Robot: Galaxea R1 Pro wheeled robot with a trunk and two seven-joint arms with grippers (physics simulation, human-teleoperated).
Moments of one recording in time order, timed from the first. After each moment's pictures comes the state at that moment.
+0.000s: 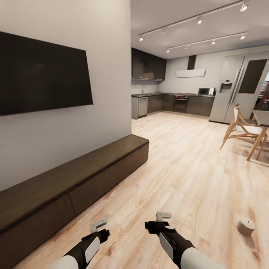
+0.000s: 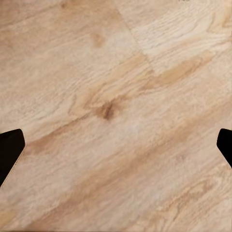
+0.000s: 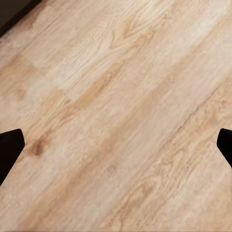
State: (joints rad) left arm -0.58 -0.11 0.03 -0.26 0.32 0.12 0.23; right arm -0.62 0.17 0.07 -0.26 -0.10 0.09 -0.05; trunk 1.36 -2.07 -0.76
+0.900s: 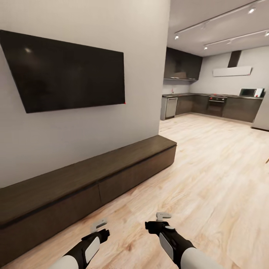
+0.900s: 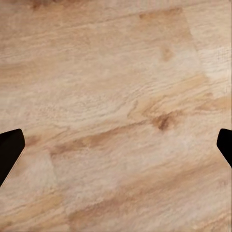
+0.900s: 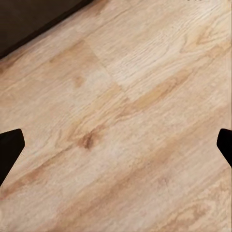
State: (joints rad) left arm -0.58 -0.11 0.03 -0.26 0.33 0.12 0.23; right arm -0.62 0.17 0.07 -0.26 -0.09 0.09 -0.05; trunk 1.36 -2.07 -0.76
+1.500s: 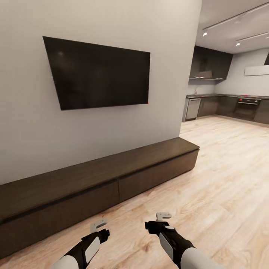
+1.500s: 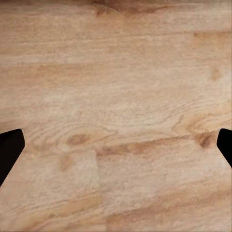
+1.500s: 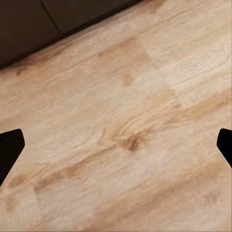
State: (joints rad) left arm -0.58 -0.12 0.03 -0.26 0.33 0.12 0.23; right arm -0.62 0.17 0.07 -0.26 -0.09 0.09 -0.05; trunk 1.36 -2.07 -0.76
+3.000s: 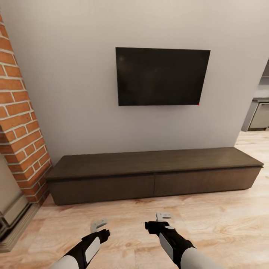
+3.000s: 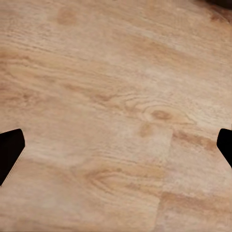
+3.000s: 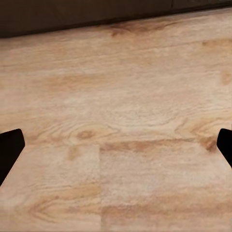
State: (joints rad) left arm -0.58 -0.12 0.03 -0.26 0.32 0.12 0.23; right arm -0.62 0.17 0.07 -0.26 -0.09 0.09 -0.05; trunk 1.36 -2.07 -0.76
